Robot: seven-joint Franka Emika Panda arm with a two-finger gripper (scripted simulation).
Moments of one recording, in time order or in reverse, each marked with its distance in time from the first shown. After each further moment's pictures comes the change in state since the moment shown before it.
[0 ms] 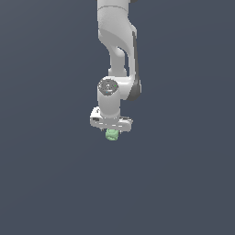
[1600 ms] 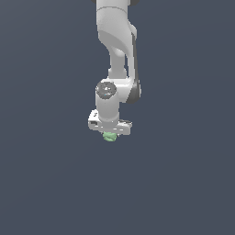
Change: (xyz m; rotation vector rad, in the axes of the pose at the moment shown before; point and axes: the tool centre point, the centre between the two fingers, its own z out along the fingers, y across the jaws) arm 0.021 0.002 -0.003 0.000 -0.001 0.001
